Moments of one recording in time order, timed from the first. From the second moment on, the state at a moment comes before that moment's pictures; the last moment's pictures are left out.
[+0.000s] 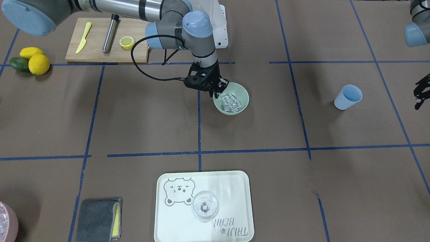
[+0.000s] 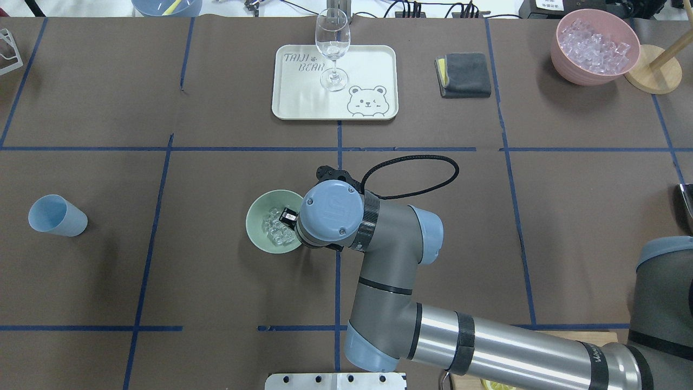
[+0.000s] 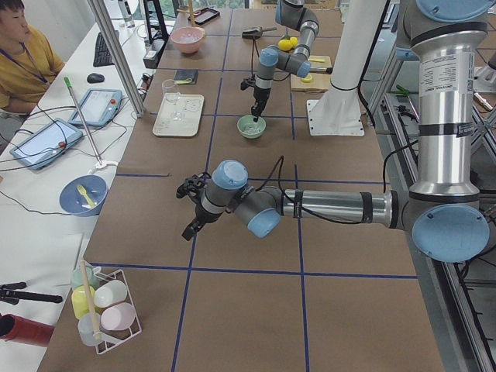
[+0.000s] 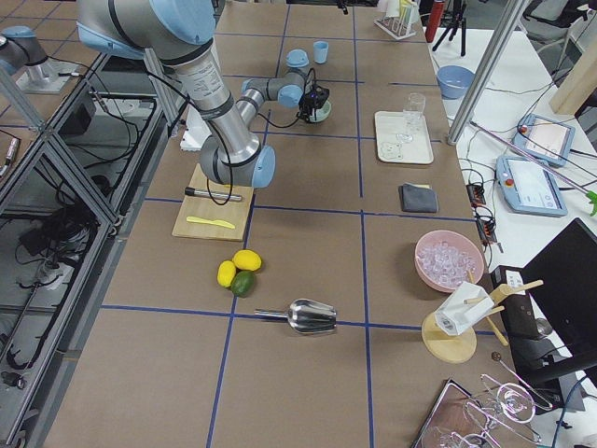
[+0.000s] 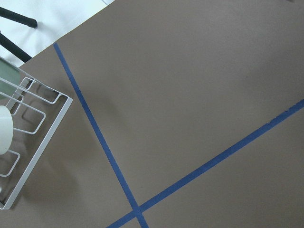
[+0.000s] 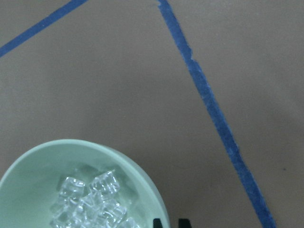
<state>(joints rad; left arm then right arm) -1.33 -1.50 -1.63 -2.29 -2.14 -0.12 0.35 -0.76 1.48 -1.32 1.70 1.81</state>
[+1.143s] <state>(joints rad) -1.34 -1.70 -1.66 -1.78 -2.36 -0.33 0.66 -1.46 2.05 -1.31 1.93 1.40</state>
